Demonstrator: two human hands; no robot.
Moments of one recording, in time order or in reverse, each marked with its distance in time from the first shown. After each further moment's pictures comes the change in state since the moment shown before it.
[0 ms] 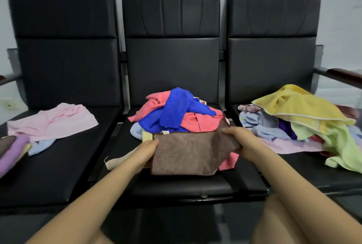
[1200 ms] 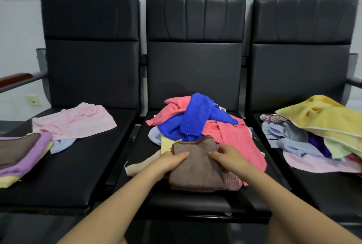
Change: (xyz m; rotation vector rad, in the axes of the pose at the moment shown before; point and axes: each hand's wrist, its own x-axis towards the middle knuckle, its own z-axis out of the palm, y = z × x) left_hand 0.020 -0.013 -0.010 0.275 -0.079 0.008; right_hand 0.013 0.036 0.083 -0.751 -0.129 -0.264
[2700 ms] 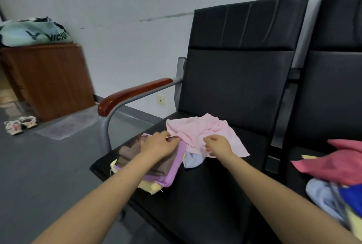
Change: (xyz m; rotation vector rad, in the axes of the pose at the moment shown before) left_hand 0.009 -0.126 -0.411 0.719 0.770 -0.118; right_hand 0.160 -0.294 0.366 0.298 -0.351 -0.284
